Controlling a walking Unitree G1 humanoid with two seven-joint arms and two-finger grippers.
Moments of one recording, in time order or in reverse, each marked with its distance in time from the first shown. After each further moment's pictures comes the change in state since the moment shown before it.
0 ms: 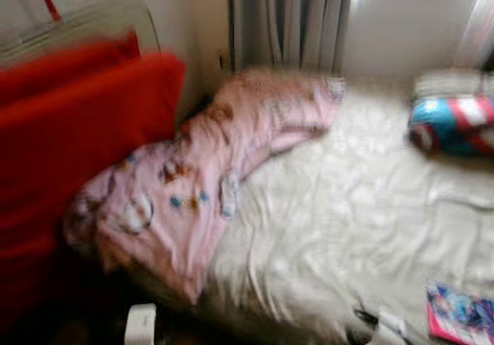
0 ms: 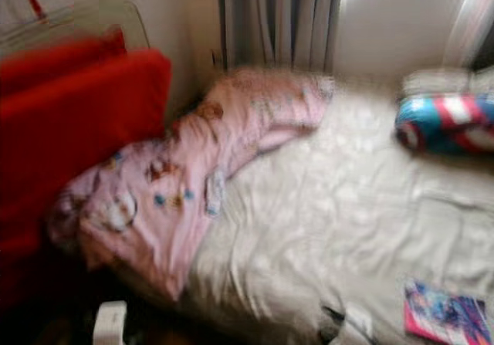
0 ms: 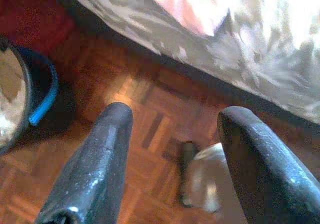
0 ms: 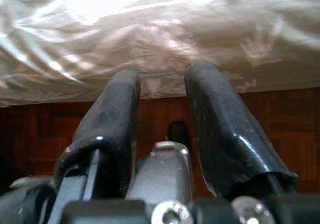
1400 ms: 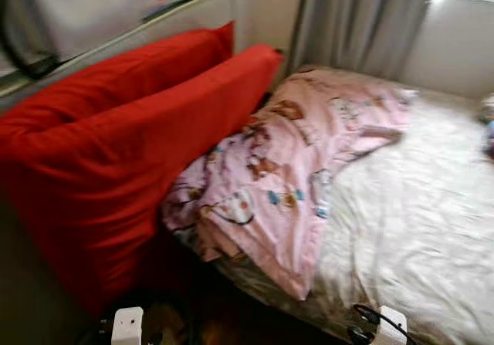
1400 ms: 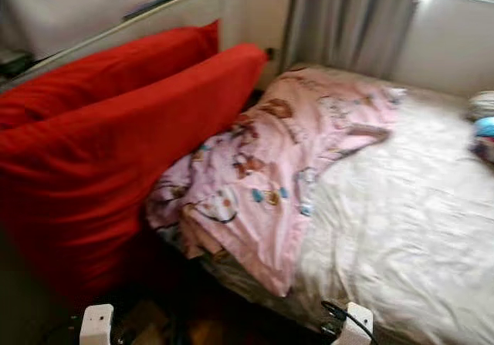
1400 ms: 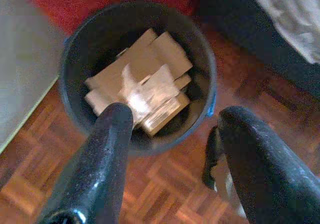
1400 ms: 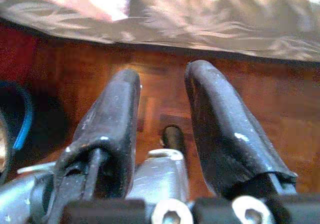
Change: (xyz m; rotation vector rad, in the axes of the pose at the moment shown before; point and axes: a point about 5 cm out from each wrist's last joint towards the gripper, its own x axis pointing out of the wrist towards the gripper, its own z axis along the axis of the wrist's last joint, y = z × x) left arm -0.004 0.014 -0.004 -0.026 -0.016 0.030; right arm 0.000 -0.002 0.003 -0.018 0.002 0.004
